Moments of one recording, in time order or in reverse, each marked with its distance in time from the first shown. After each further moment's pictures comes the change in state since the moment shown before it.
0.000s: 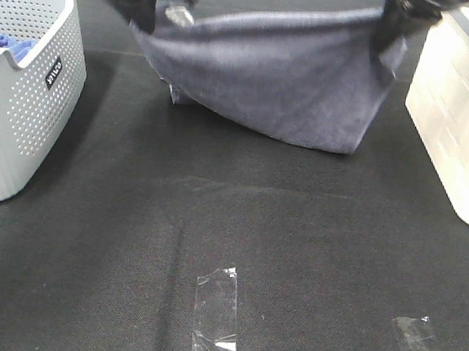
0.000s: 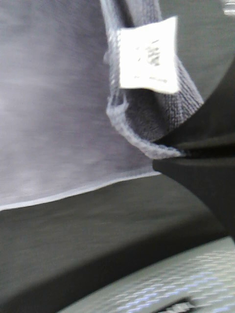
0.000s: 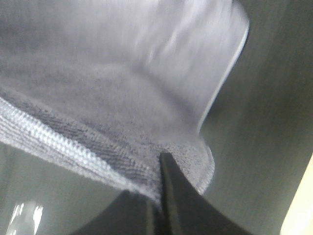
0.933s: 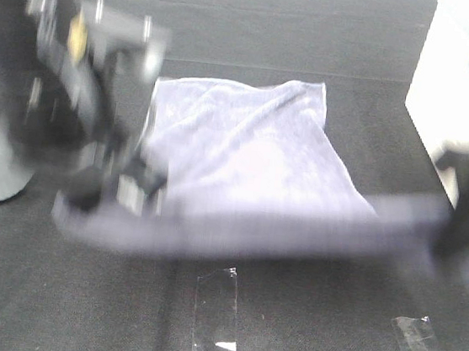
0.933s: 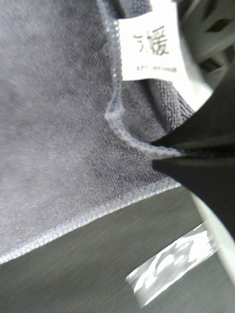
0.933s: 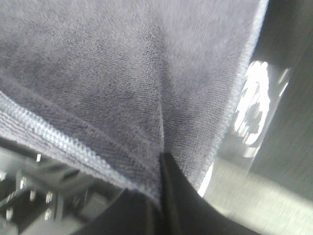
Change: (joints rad) left arm -0.357 -0.531 0.881 -0.046 -0.024 -0.271; right arm 0.000 -0.634 1.011 0.157 -0.001 0.000
